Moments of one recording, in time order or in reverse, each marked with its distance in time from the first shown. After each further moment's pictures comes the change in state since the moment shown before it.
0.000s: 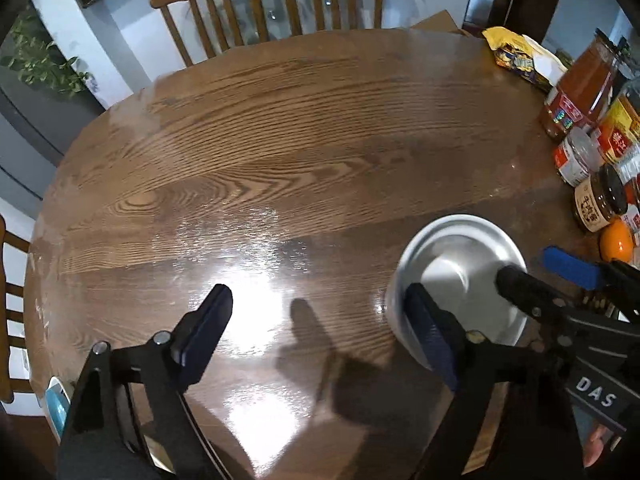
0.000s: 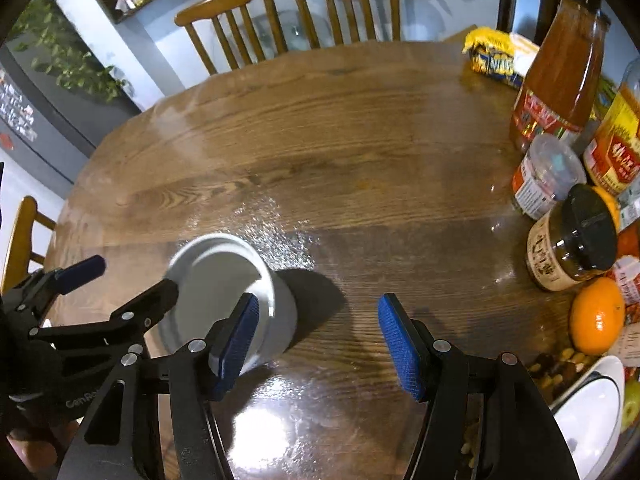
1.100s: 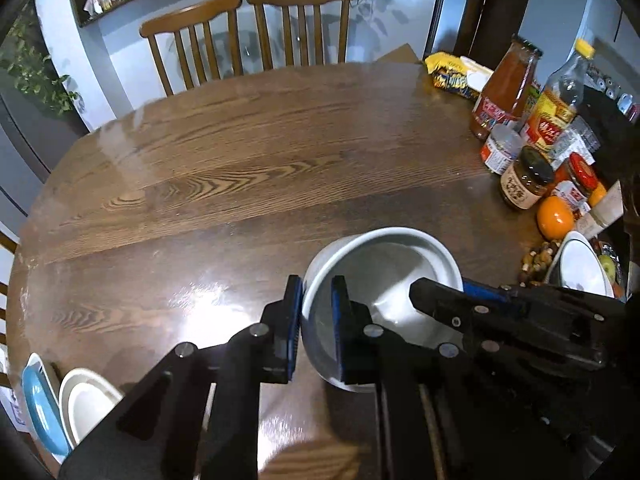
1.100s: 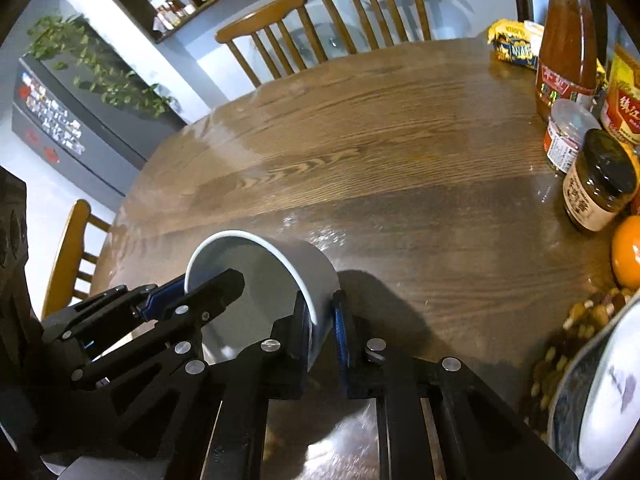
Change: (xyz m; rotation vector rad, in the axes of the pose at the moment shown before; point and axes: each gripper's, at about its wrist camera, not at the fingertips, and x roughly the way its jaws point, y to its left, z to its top) left arm -0.057 -0.019 -0.056 0.009 -0.170 -0.107; right arm -0.034 0.025 -0.043 0.009 -0.089 0.183
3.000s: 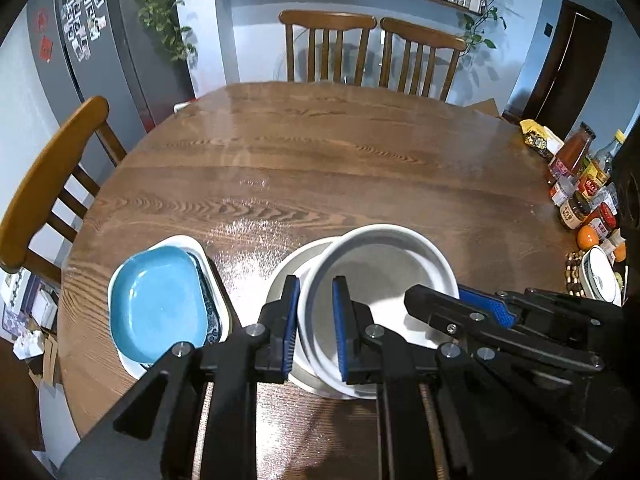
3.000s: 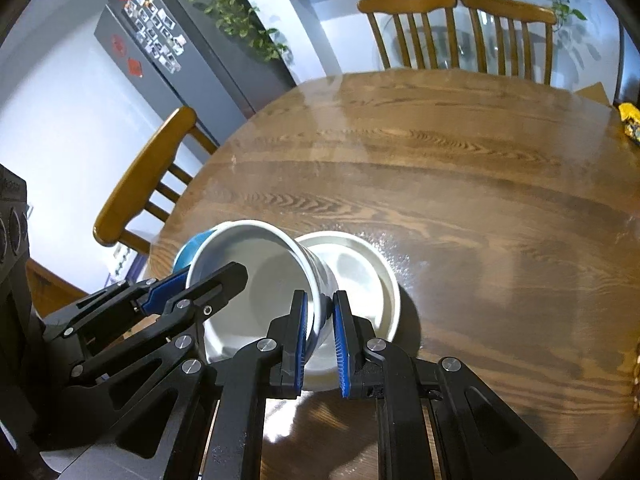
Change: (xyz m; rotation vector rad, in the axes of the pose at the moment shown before) left arm -0.112 0.174 -0.116 -0.268 -0.069 0.140; right arm 0.019 0.210 -0.073 -0.276 0.074 0.137
